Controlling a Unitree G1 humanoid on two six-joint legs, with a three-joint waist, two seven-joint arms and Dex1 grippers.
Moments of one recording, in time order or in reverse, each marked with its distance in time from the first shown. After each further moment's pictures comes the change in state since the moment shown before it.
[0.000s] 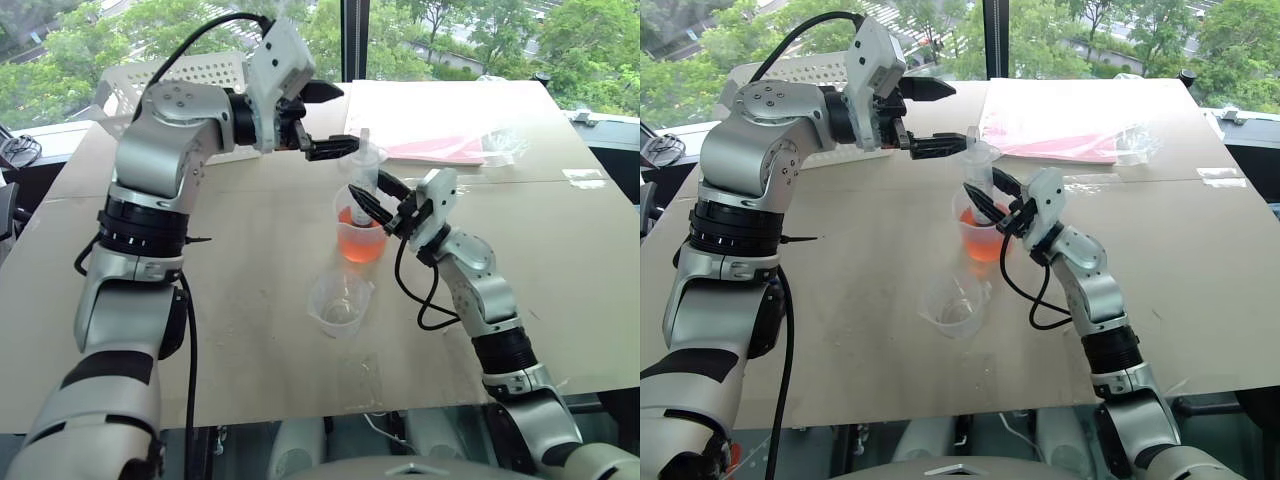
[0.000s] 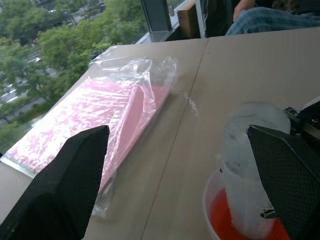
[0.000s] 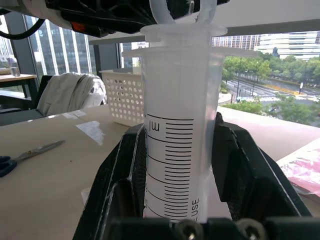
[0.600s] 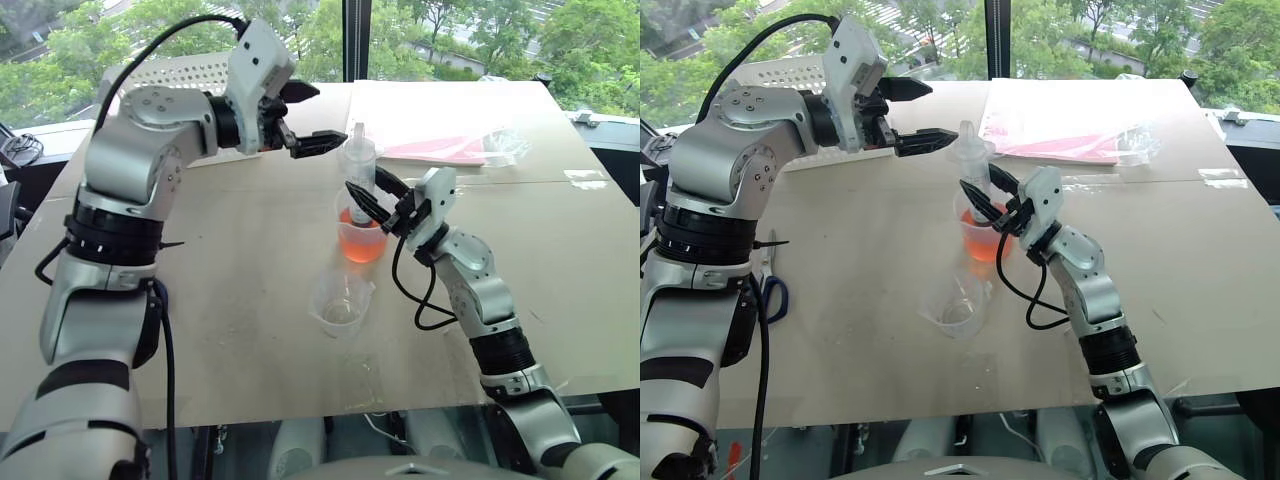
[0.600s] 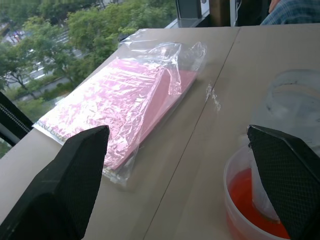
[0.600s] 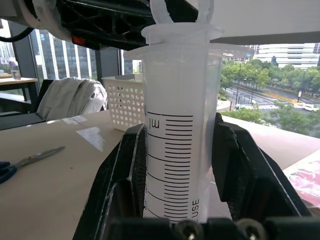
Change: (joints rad) left arm 0.019 0.103 -0.035 -0.040 -0.091 0.042 0.145; right arm 0.001 -0.001 0.014 -0.011 -0.015 -0.037 -0.011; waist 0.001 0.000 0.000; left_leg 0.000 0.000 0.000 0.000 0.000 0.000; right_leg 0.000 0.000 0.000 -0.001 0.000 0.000
